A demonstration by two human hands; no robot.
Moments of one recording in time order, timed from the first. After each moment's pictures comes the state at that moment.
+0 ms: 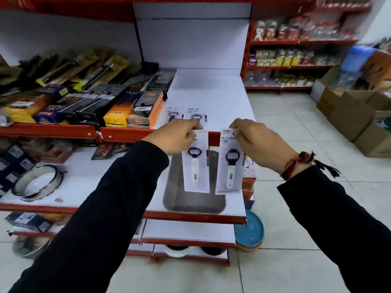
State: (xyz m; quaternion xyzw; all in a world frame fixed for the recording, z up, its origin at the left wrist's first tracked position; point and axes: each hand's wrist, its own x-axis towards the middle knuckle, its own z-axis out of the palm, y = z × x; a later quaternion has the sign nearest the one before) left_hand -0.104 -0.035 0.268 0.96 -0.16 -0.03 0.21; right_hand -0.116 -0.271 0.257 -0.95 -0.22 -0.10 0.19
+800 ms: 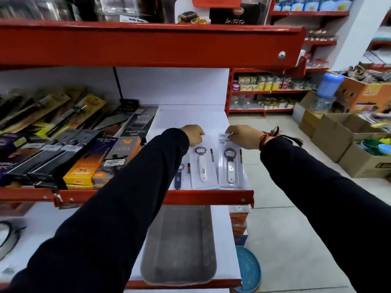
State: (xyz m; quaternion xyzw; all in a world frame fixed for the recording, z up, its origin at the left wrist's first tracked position) left_hand 0.109 -0.112 0.297 0.98 -0.10 -0.12 0.16; right_hand 0.107 -0.305 0.290 -0.98 -0.09 0.05 0.18
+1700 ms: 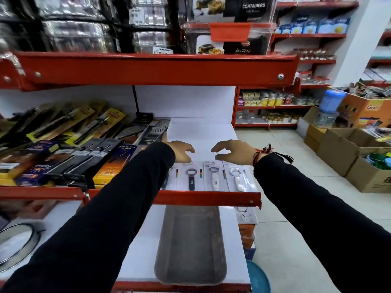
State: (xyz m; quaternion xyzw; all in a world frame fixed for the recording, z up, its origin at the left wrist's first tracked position) left_hand 0.054 -0.034 0.311 0.98 -0.11 -0.13 -0.02; right_hand 0.064 -0.261 0.288 -0.96 -0.18 0.04 0.19
